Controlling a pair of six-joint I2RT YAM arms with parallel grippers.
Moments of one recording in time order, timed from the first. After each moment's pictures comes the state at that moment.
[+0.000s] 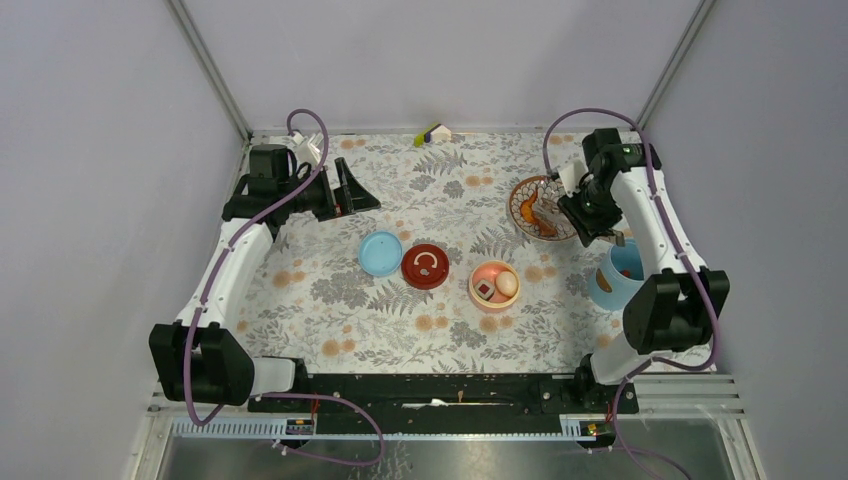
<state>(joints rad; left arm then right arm) -0.07 1.30 1.17 -0.52 0.78 -0.39 0.06 1.57 1.54 -1.35 0.00 -0.52</state>
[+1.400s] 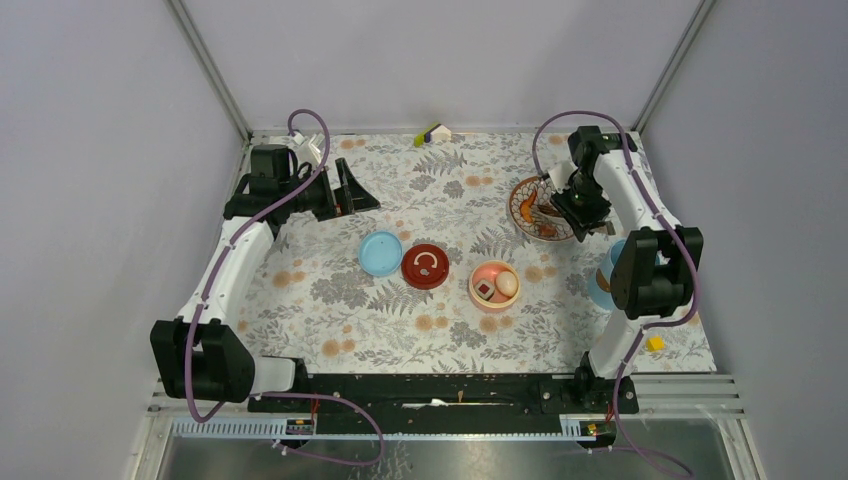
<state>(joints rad) -0.06 1.31 1.17 -0.52 0.76 -0.37 0.06 1.82 1.63 -1.33 0.06 -0.55</state>
